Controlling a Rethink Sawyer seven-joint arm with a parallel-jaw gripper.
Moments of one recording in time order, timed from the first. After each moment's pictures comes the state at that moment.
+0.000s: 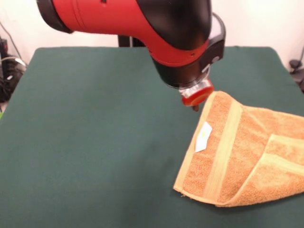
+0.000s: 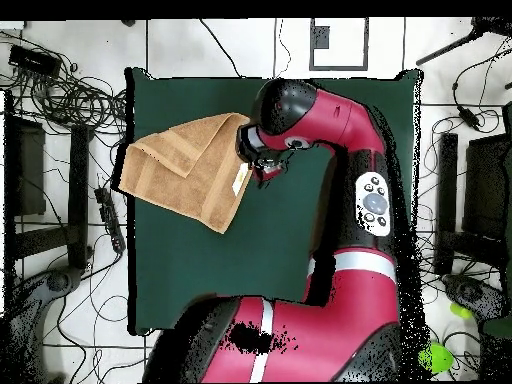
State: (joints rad) arm -0.17 -0.23 0.00 0.91 0.11 1.41 2.71
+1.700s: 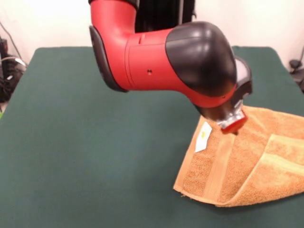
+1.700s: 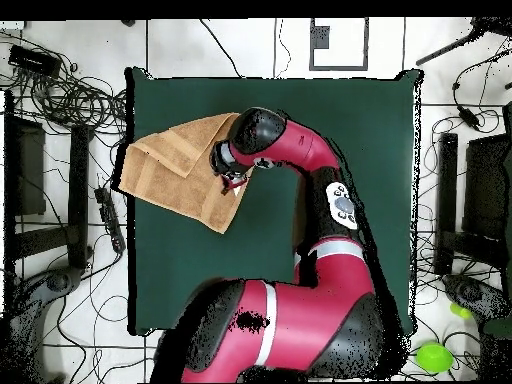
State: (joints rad) arm -0.18 -0.14 0.14 1.04 0.23 1.17 2.71
